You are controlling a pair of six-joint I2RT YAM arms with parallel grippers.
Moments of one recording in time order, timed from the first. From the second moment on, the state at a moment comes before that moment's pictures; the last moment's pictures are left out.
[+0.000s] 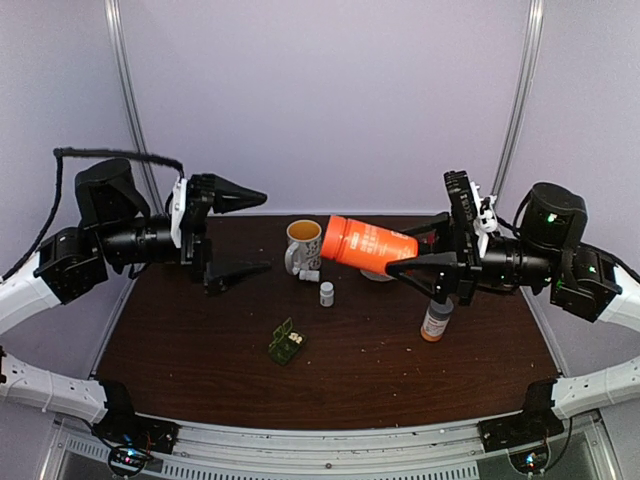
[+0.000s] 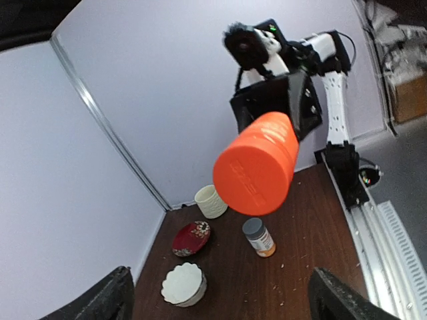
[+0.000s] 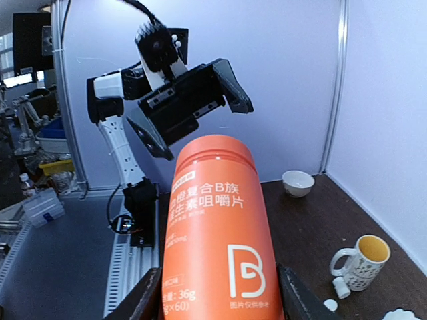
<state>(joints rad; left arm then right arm) -0.94 1.00 1.09 -0.16 0.46 0.57 1.02 0.92 0.99 -0.09 -0.37 0.00</state>
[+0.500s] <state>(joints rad) -0.90 1.07 1.23 -0.20 0.58 -0.43 1.19 0.96 0.97 0.02 -0.06 -0.39</state>
